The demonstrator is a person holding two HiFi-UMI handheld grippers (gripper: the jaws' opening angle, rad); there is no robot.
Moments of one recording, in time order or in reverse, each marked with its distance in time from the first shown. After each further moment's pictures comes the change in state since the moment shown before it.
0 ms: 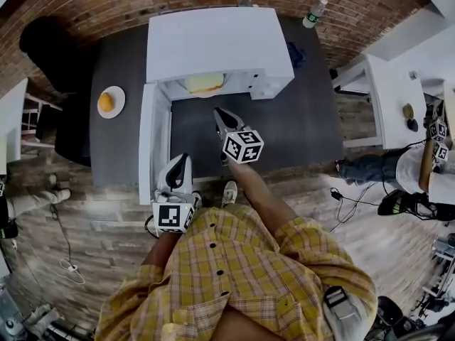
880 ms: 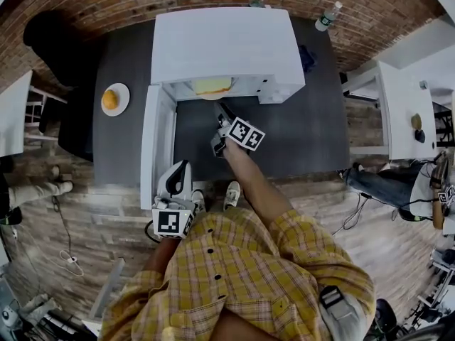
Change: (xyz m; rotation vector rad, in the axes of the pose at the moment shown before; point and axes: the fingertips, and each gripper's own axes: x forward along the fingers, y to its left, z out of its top) left arm 0.000 0.012 -0.015 -0.019 0.046 0.038; right arm 0.060 -0.058 -0.040 0.532 -0.009 -0.035
